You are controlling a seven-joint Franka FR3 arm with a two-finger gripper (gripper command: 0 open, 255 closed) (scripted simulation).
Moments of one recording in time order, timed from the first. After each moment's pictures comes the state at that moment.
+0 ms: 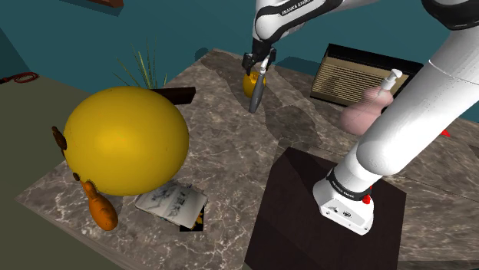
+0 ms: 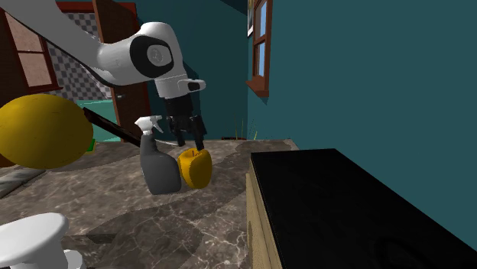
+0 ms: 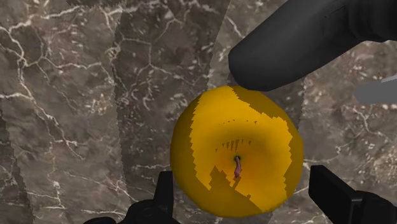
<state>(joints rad) -0.12 -0.01 -0.12 -2.19 -0.20 2.28 0.29</state>
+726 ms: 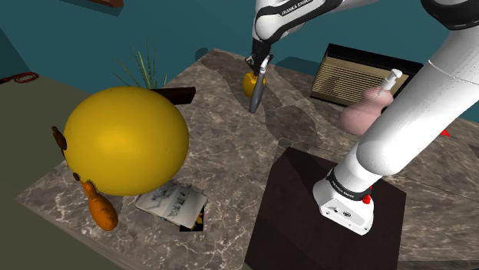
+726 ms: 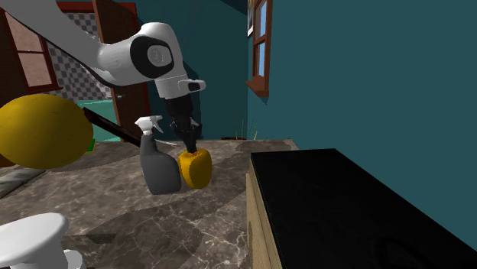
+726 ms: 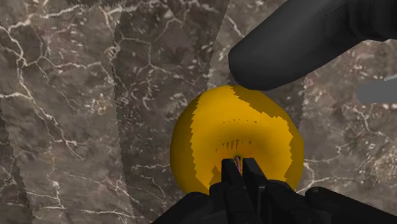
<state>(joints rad) -0.12 -0.01 -0.12 -2.19 -0.20 2.28 0.29</state>
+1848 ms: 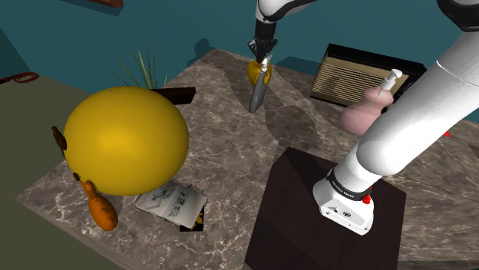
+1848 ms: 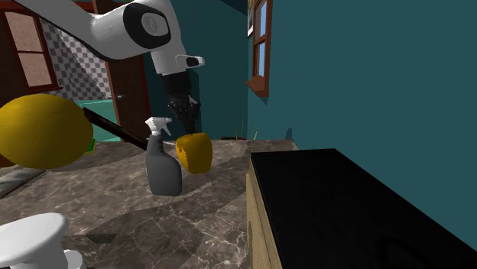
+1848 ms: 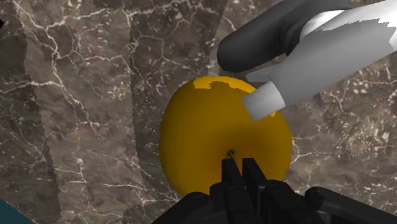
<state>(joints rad) -0.12 -0.07 -0.12 -2.10 -0.19 2.12 0.26</state>
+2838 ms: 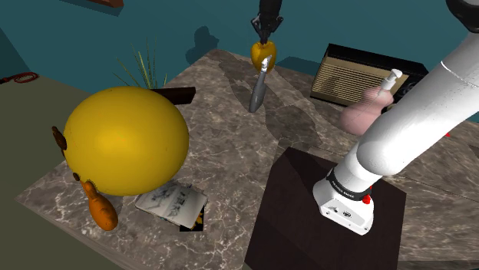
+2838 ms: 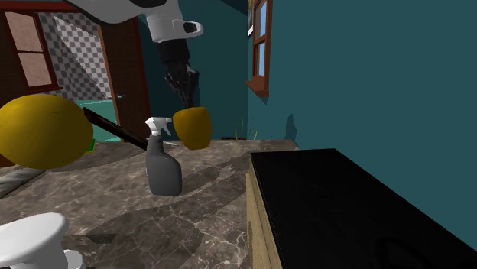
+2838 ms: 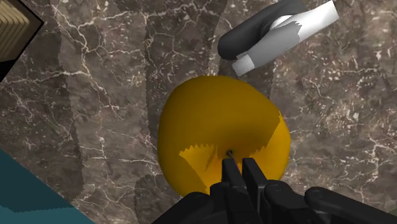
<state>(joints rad) -0.11 -0.11 -0.11 -1.94 -0.18 1.93 0.24</state>
